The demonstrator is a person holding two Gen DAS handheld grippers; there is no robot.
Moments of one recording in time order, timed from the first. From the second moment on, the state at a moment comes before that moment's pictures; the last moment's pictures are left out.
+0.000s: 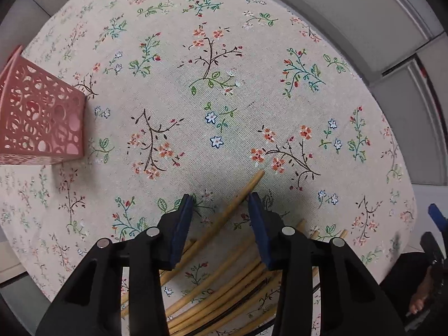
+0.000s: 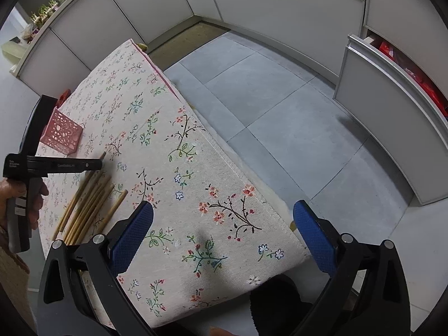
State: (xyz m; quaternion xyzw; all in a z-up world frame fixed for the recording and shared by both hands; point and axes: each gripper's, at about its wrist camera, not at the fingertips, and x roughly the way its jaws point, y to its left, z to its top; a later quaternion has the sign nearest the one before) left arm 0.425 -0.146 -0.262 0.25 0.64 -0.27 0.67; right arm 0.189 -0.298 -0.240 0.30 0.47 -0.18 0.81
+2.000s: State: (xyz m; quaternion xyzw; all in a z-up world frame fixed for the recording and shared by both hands) left arm 0.247 0.104 -0.037 -0.02 0.28 -0.31 0.91; right arm 0.340 -0.158 -0.268 0.37 0.56 -0.24 0.71
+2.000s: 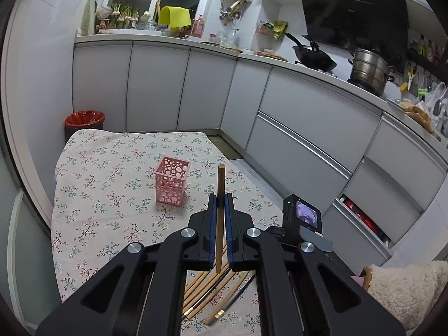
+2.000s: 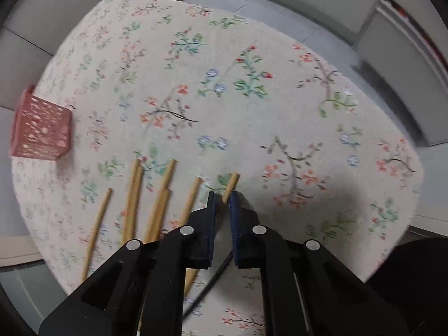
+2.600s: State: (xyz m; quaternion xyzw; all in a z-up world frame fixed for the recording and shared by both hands) left arm 0.250 0.103 0.001 -0.06 0.25 -0.27 0.93; right arm 0.282 -0.164 -0.132 0.31 0.36 -0.06 0.88
